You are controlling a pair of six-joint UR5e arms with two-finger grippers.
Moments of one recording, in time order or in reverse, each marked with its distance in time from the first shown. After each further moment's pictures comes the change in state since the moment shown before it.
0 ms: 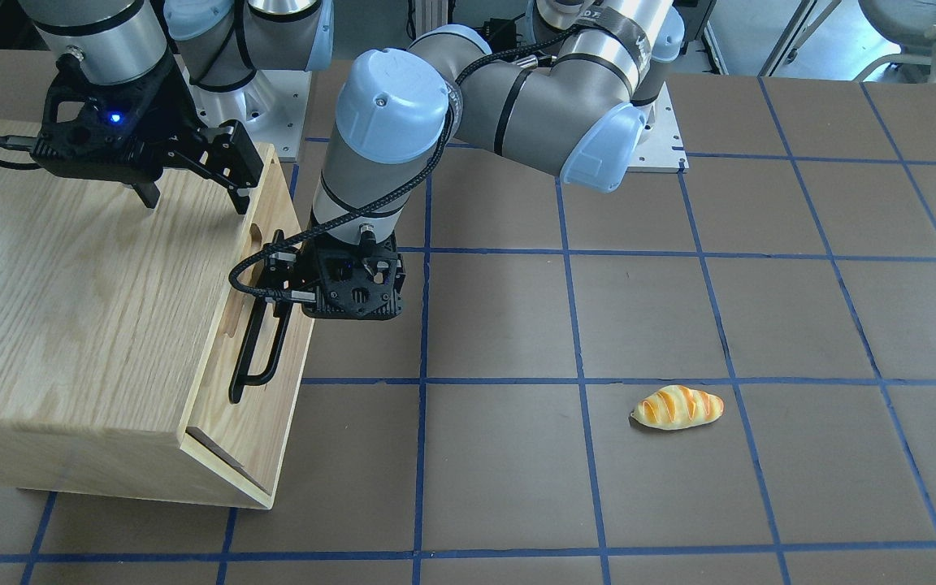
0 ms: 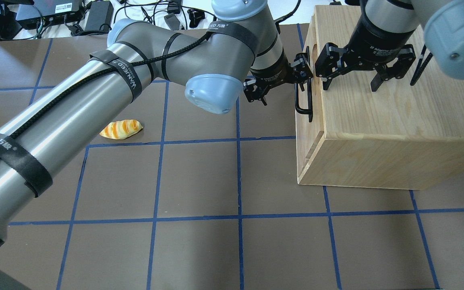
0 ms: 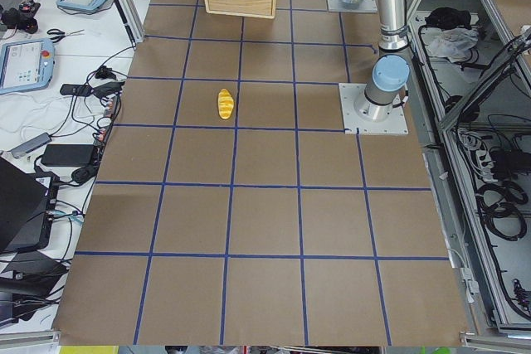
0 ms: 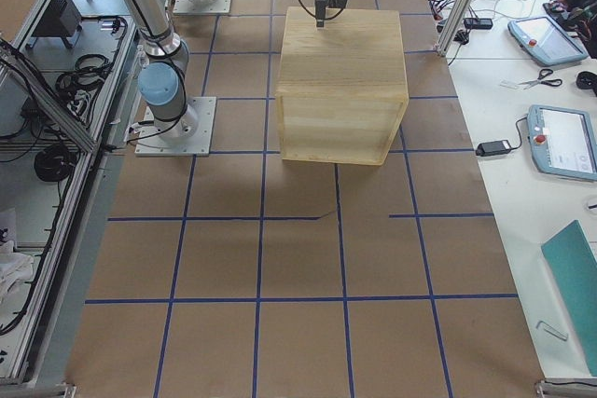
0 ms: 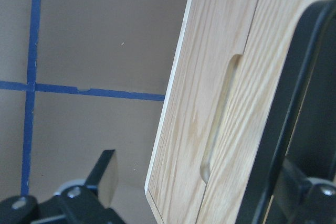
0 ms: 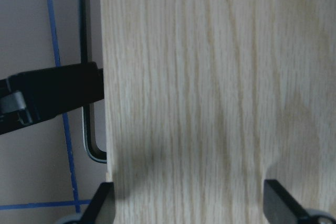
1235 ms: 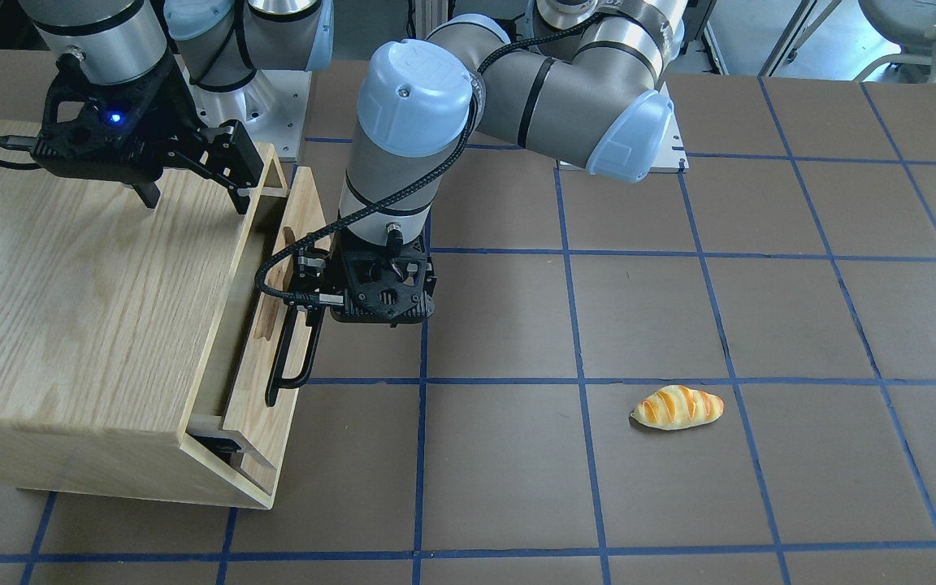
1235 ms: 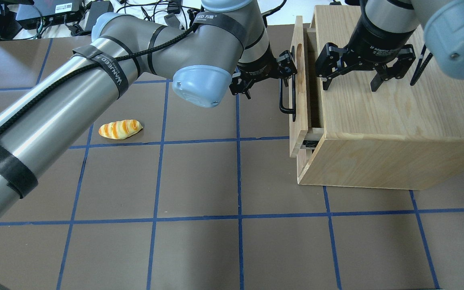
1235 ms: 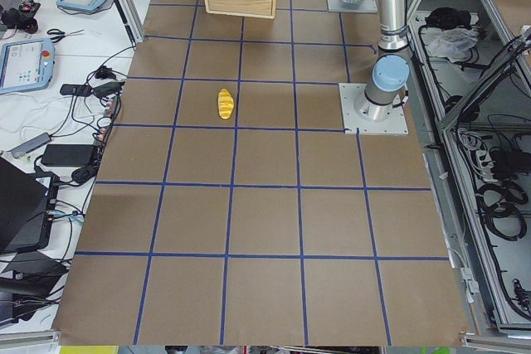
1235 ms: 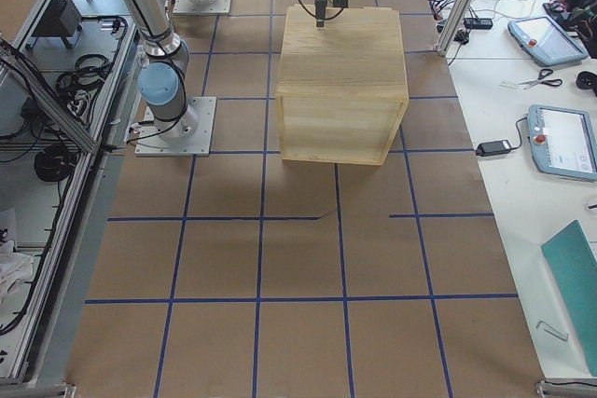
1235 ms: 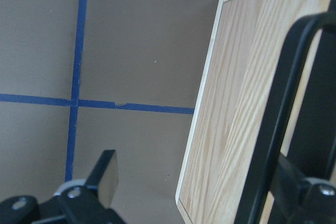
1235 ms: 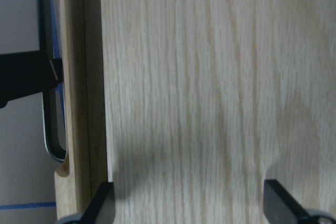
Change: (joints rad) left arm 0.033 0.025 -0.001 -0.036 0.061 0.055; right arm 0.000 0.000 0.000 0.000 0.001 0.000
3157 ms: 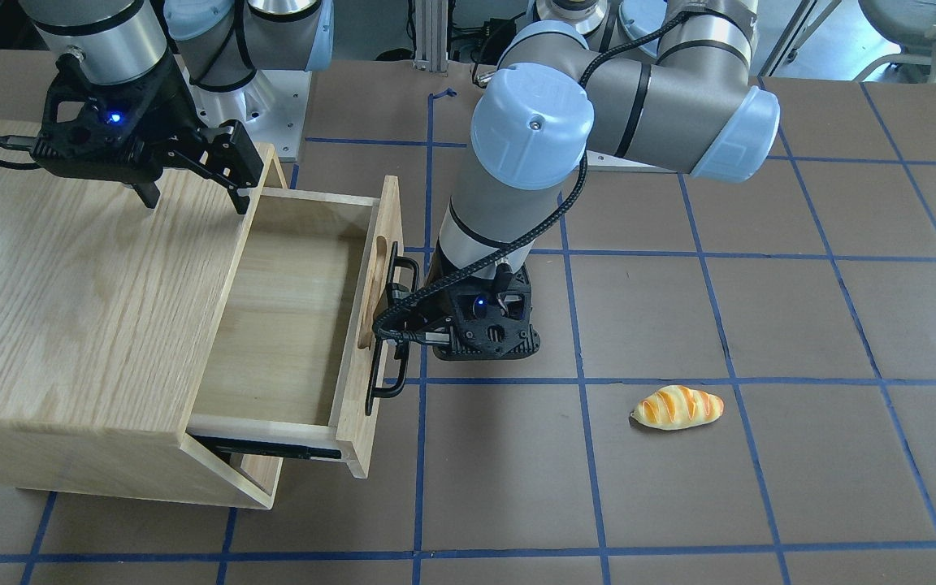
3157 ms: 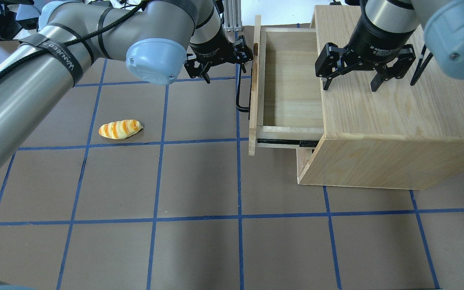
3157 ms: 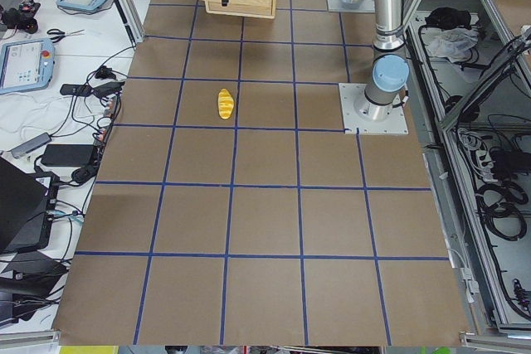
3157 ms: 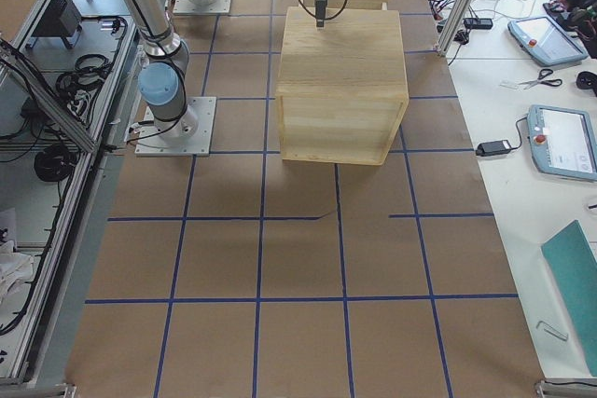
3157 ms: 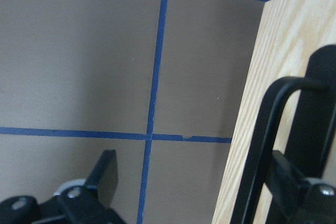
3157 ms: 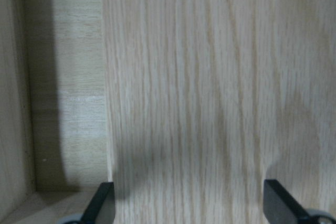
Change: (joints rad) left arm 0.140 0.035 -0.004 -0.067 0.038 0.163; right arm 0.000 0.000 0.000 0.000 0.000 0.000
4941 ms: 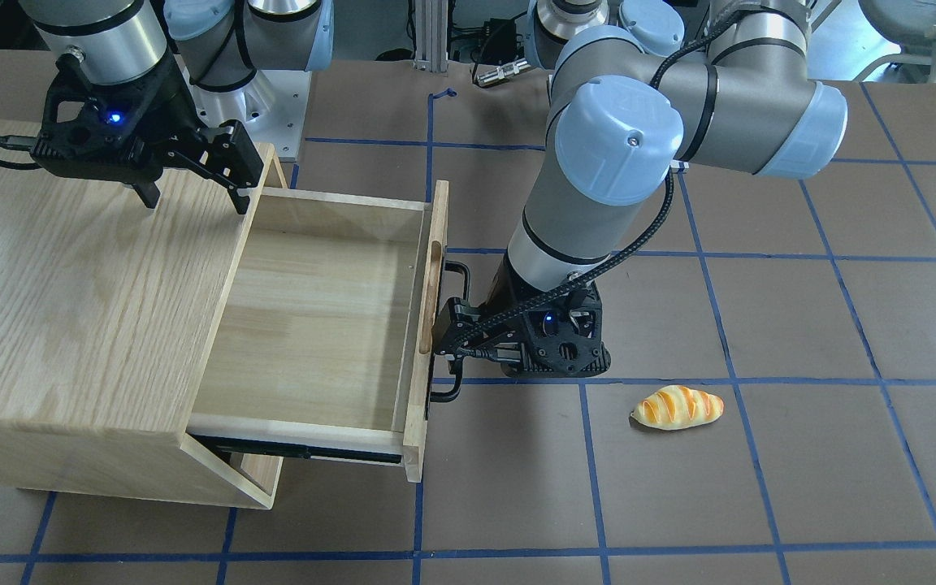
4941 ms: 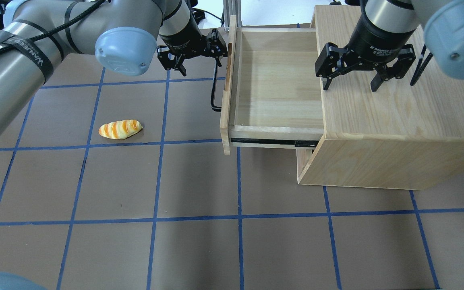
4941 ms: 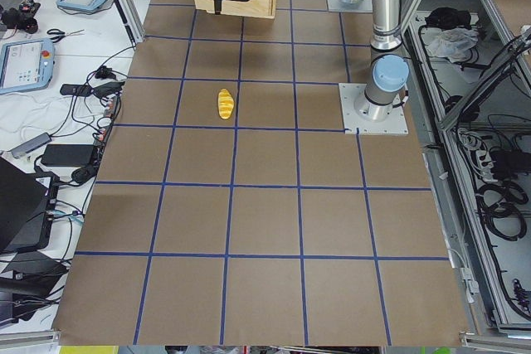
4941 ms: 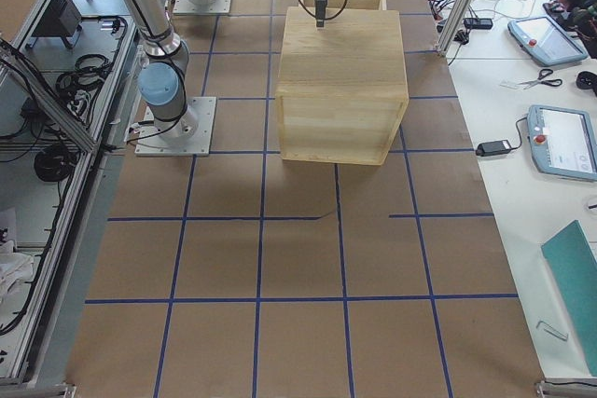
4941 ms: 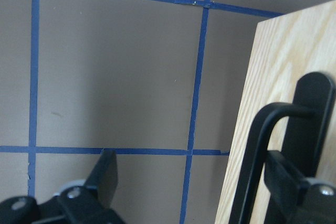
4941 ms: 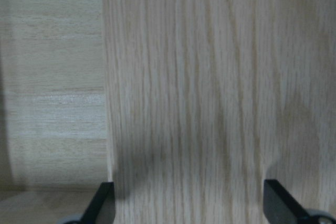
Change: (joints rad) left arm 0.086 0.021 -0.011 -0.018 0.001 0.108; right arm 0.000 0.000 0.000 0.000 0.000 0.000
